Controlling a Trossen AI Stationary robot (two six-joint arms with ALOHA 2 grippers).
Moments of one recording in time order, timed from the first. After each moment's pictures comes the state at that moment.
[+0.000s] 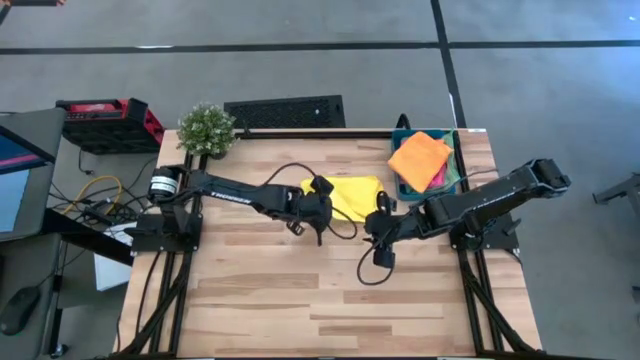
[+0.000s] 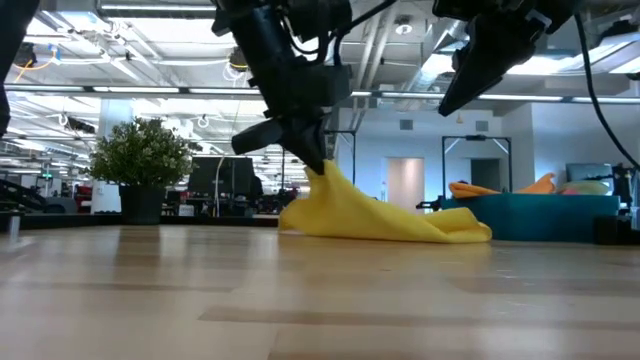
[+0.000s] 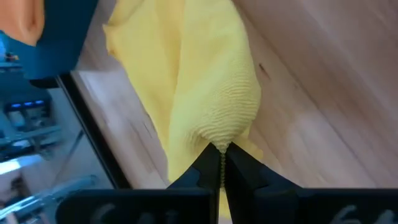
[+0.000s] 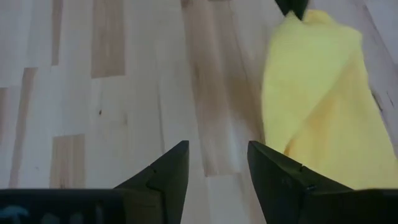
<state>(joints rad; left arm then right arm) 0.00 1.85 1.32 -0.52 -0.43 0.83 0.29 1.34 0.95 -0.58 0.27 0.28</state>
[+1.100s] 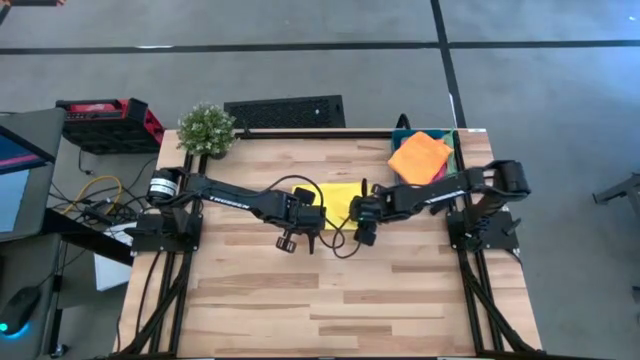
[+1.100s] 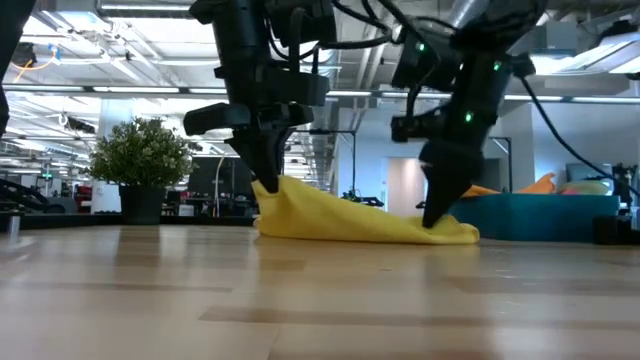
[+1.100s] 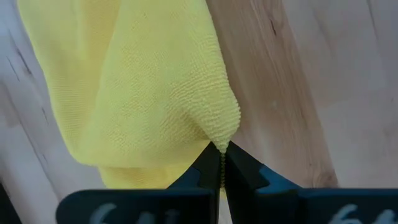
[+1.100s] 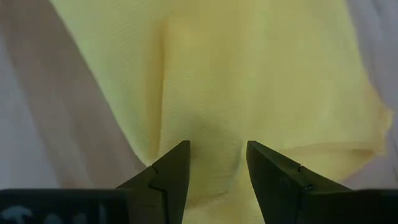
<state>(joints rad) -0.06 1.85 1.33 -0.80 -0.25 0.35 0.01 1.67 0.89 -0.47 0.25 0.26</state>
